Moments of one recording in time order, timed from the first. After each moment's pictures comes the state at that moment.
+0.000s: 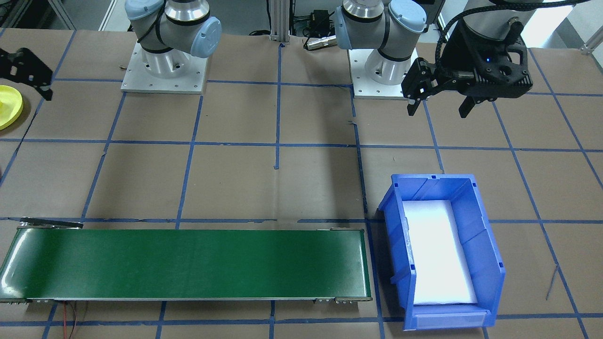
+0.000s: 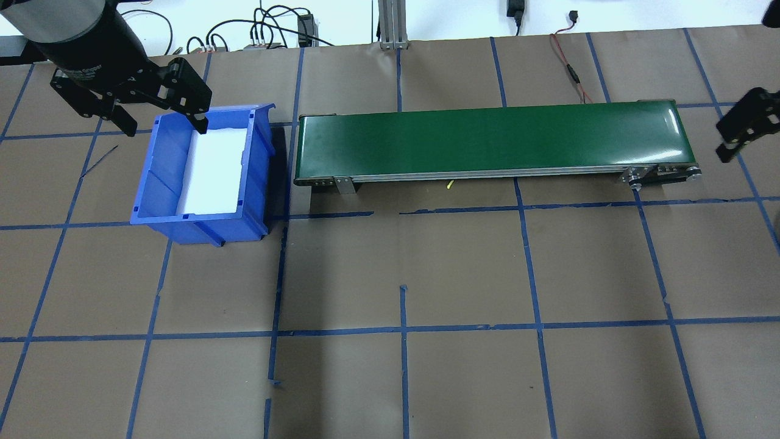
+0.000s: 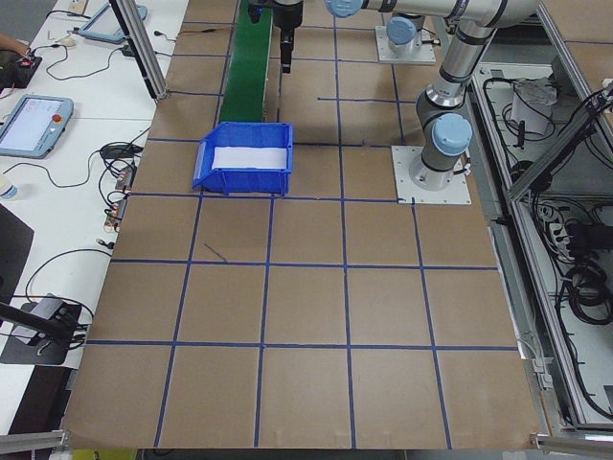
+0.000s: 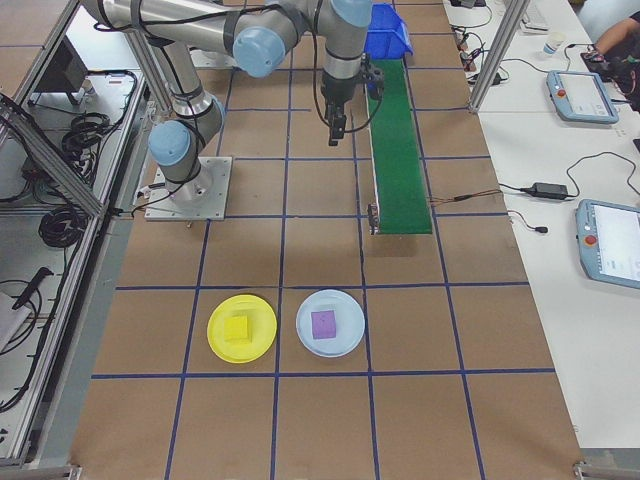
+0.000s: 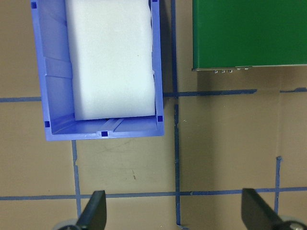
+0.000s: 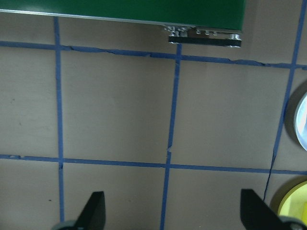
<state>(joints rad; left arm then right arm) -1.50 -1.57 -1.47 -1.65 1.57 0.09 1.23 -1.65 1.59 -1.46 -1.63 -0.42</state>
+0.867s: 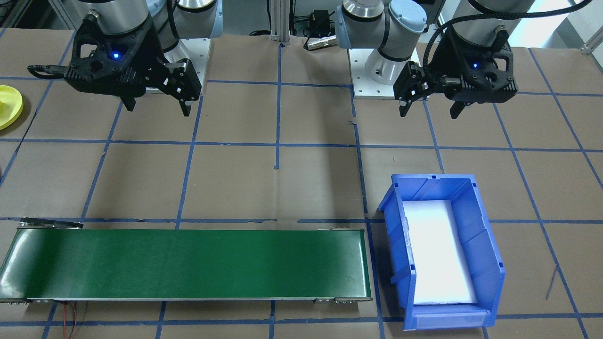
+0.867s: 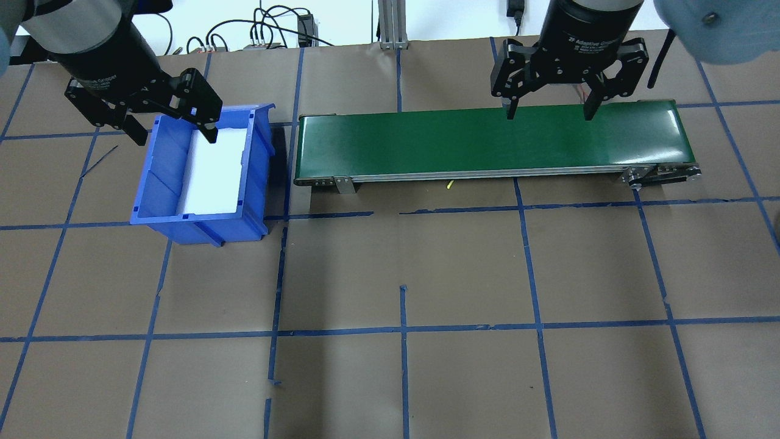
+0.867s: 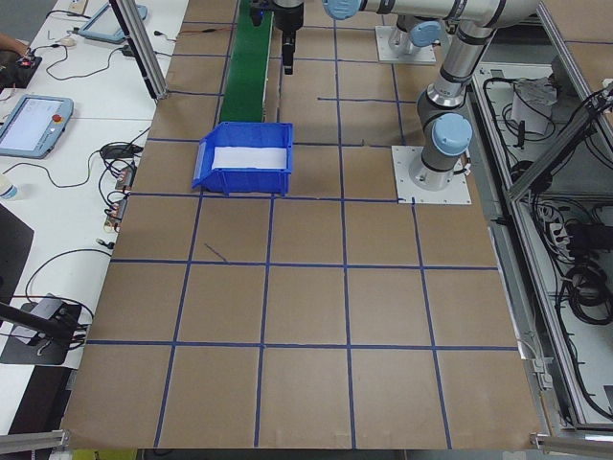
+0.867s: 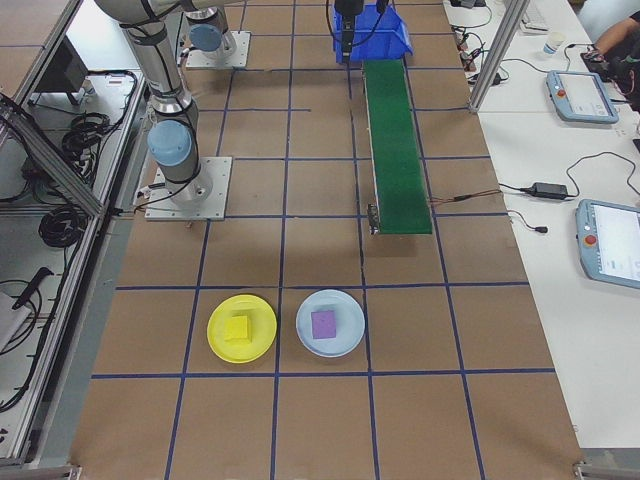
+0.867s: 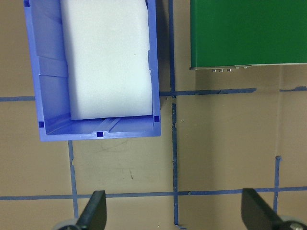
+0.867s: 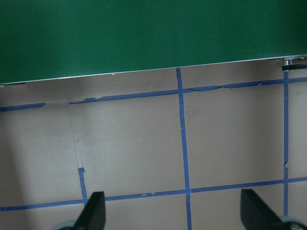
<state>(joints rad) -1.52 -1.56 -1.50 -1.66 1.57 0.07 1.68 -1.50 1.40 -1.47 -1.58 0.20</state>
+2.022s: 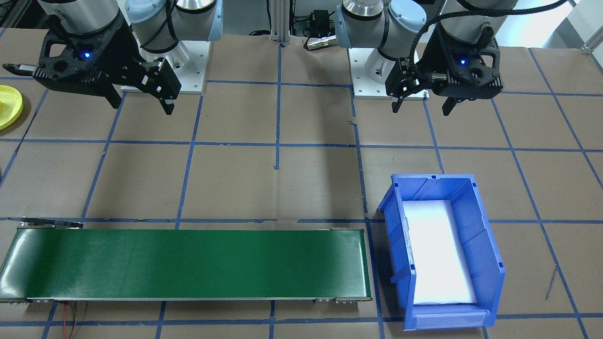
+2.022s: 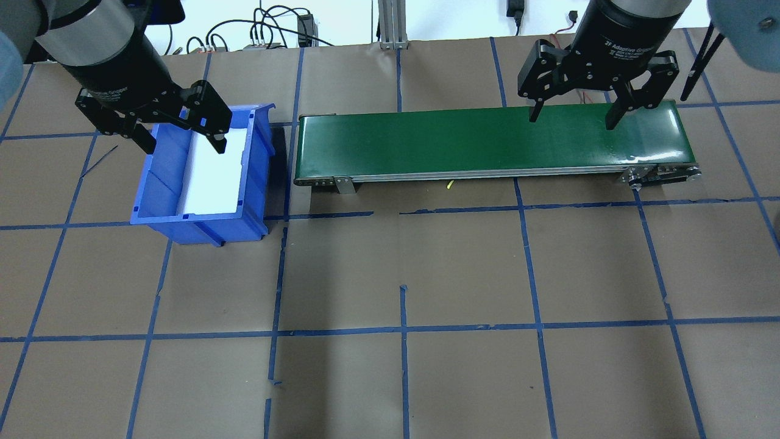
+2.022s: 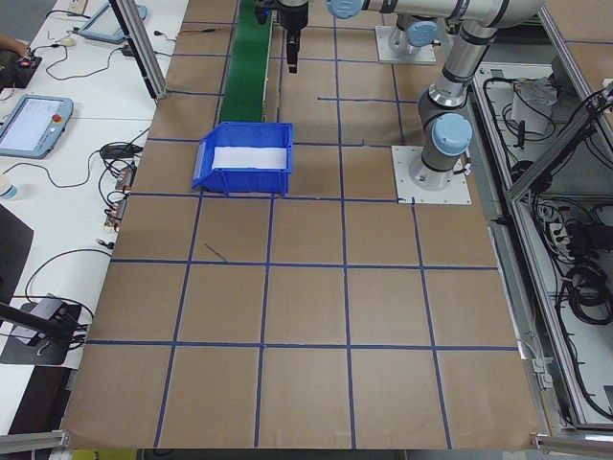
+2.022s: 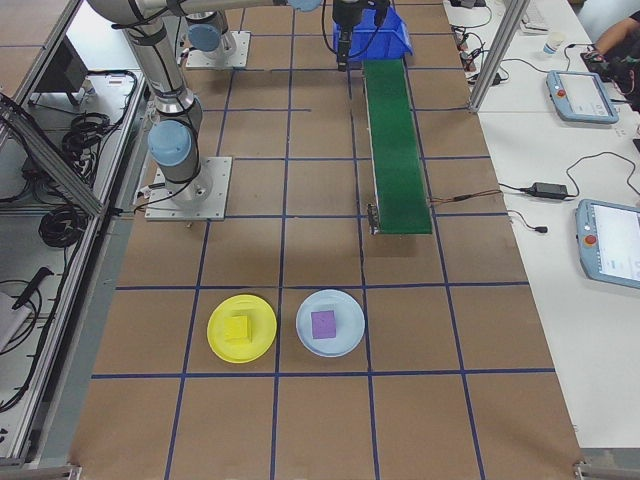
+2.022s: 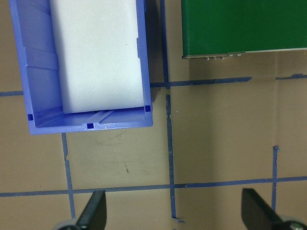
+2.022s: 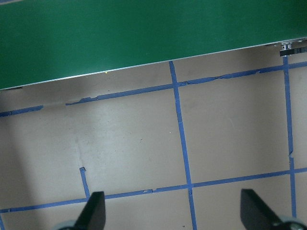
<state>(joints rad) -1.54 -1.55 -1.52 -1.65 1.57 0.07 1.59 -1.55 1.46 -1.47 -1.53 0.17</state>
